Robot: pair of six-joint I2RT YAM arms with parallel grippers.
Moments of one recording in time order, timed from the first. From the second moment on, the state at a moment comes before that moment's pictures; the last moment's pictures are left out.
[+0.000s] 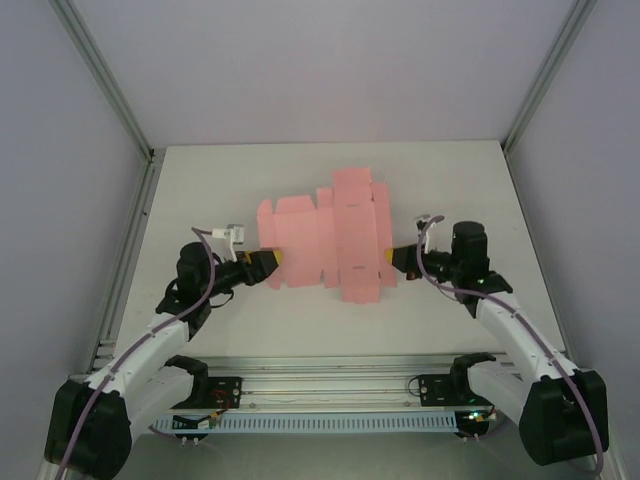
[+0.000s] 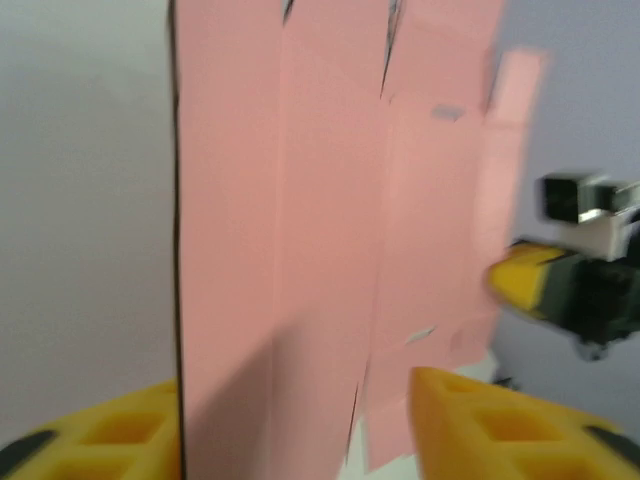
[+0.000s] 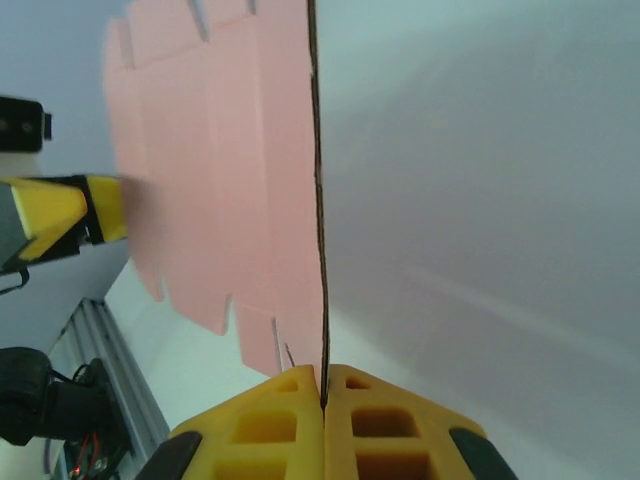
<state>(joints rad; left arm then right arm) -0.28 0.89 0.40 0.18 0.57 -0.62 0.19 0.98 0.60 -0.16 -0.76 0.24</state>
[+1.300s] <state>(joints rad) -0.31 1.48 1.14 -0.45 0.67 0.14 0.40 2.00 1.91 -1.30 -0.36 -1.17</state>
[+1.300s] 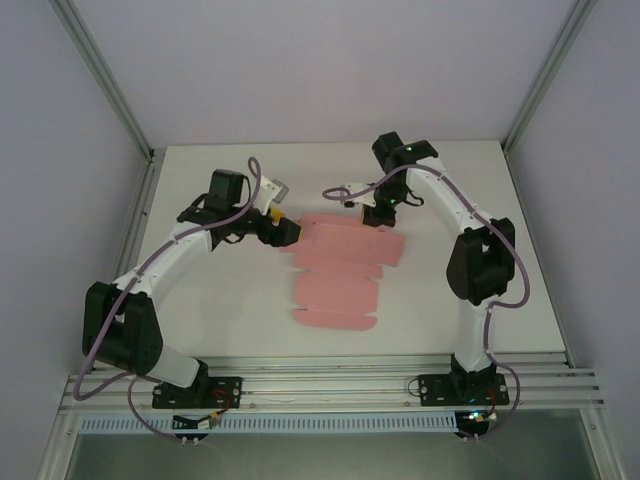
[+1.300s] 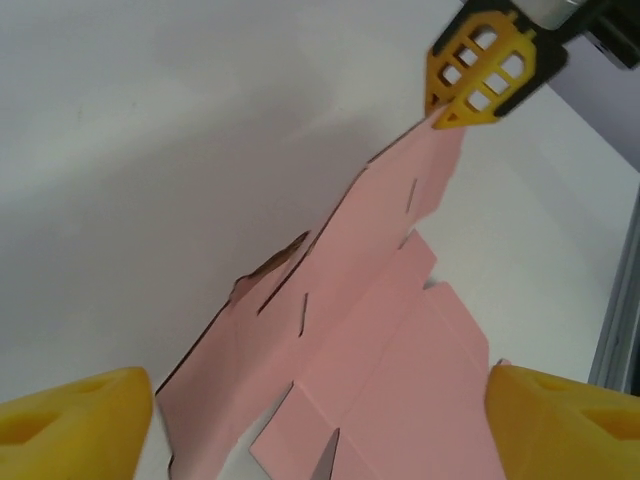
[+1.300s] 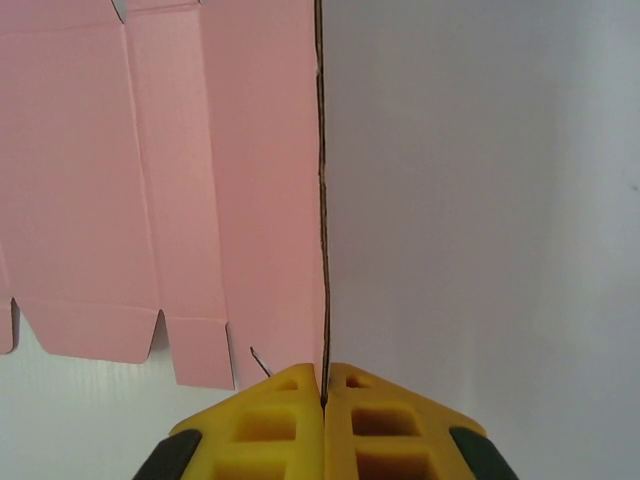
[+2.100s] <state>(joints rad) -0.51 1.54 1.19 -0.41 0.36 0.28 0.42 2.00 1.91 -1.38 -0.37 -1.13</state>
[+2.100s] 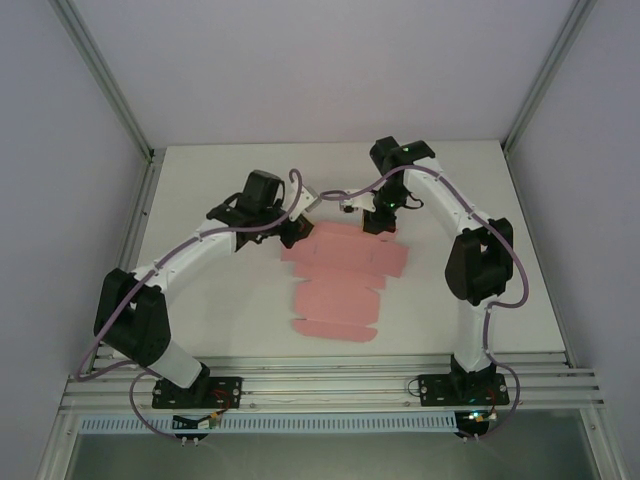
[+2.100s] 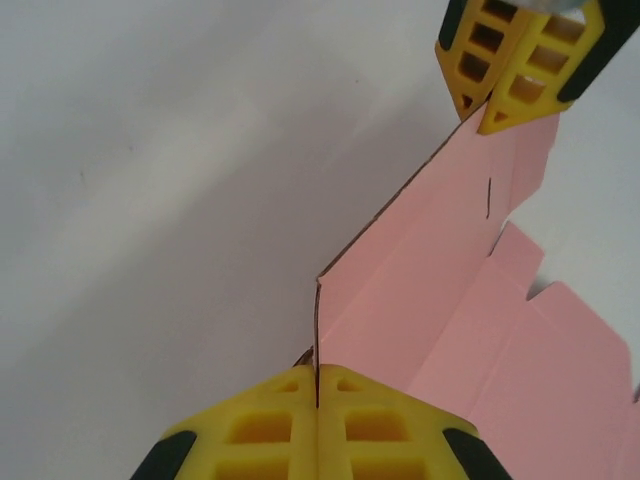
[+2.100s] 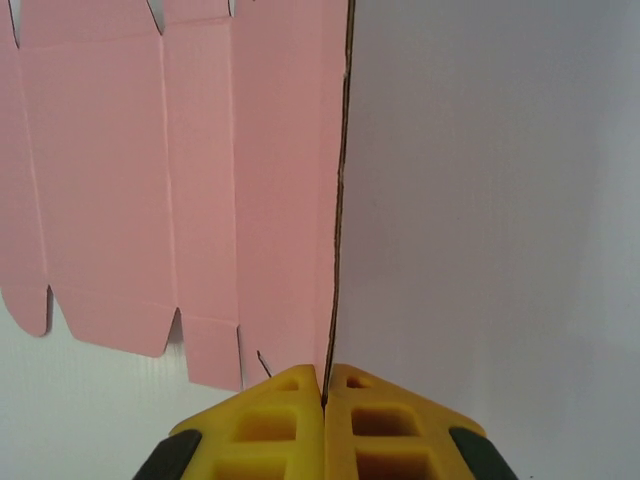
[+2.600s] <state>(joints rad) -0.82 1.53 0.95 0.17 -0.47 0.11 0.48 1.93 1.88 -1.36 -0.40 -0.73</state>
